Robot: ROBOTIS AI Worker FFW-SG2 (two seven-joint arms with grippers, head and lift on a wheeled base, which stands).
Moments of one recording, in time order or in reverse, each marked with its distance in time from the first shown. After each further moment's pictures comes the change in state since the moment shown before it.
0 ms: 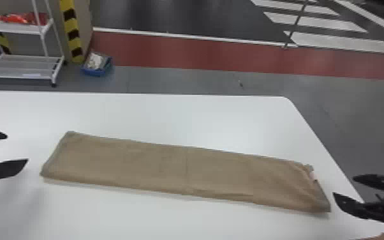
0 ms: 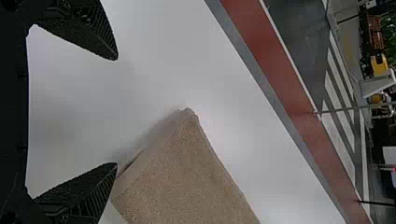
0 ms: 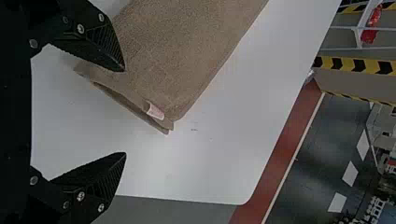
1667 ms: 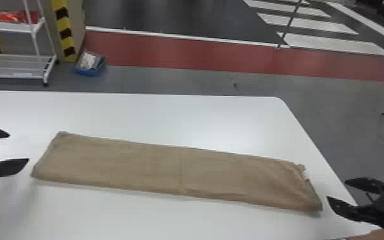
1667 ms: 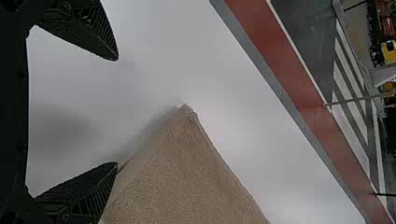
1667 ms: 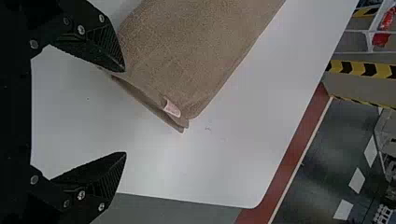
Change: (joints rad) left arm -0.084 -0.006 -0.089 0.105 -0.041 -0.041 0.026; right arm -0.007 -0.023 -0.017 0.090 0.004 -0.081 0.003
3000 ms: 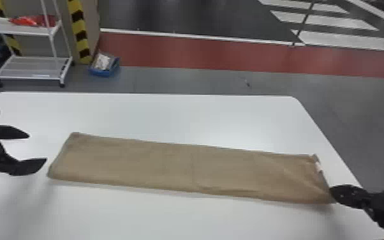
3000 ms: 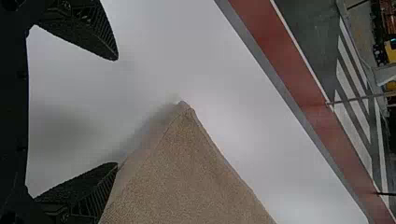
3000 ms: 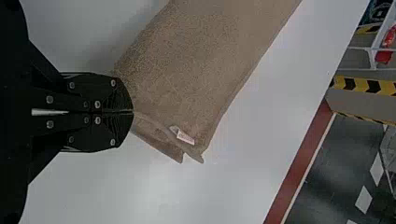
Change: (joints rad) left arm 0.002 0.004 -0.002 0.006 0.000 0.000 -0.002; right arm -0.022 -0.007 0.099 0.018 0.032 0.027 -0.007
